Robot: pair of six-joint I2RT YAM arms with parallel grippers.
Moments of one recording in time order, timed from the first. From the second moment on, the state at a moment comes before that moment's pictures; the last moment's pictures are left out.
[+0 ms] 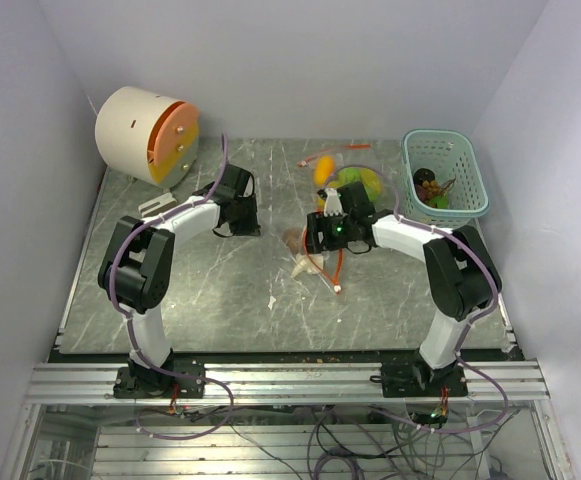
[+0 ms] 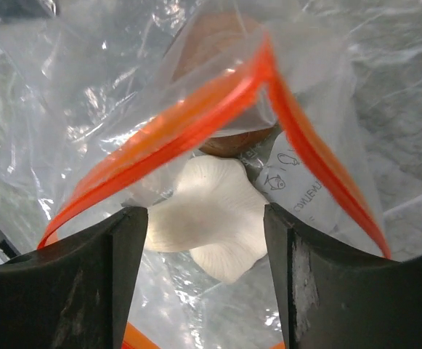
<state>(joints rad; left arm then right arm) -0.43 1.85 1.25 -0.36 0.14 -0.49 0.44 1.80 1.07 -0.15 -0.46 0.25</state>
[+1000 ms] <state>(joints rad) -0.43 1.85 1.25 -0.36 0.14 -0.50 0.39 1.72 0.91 -0.10 -0.35 0.34</state>
